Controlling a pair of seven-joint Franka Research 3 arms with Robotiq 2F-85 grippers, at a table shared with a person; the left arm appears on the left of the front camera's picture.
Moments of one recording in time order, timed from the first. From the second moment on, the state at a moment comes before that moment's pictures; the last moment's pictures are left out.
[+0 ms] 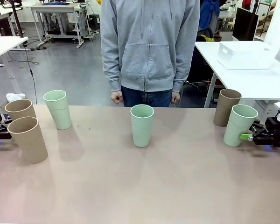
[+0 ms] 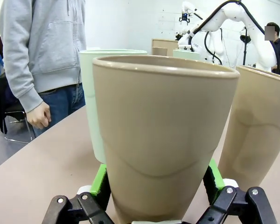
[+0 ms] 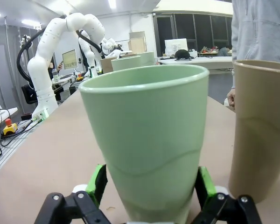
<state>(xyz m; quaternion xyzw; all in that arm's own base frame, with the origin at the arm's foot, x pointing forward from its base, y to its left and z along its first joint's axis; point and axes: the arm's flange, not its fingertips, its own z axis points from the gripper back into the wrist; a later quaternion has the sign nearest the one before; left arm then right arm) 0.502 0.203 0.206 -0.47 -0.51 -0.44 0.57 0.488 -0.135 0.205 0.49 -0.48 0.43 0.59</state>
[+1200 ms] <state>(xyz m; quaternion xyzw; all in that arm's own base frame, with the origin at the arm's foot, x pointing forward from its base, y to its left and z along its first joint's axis) 0.502 0.198 0.206 -0.49 -0.50 -0.43 0.57 0.485 -0.128 0.218 0.51 -0.47 0.40 0.60</state>
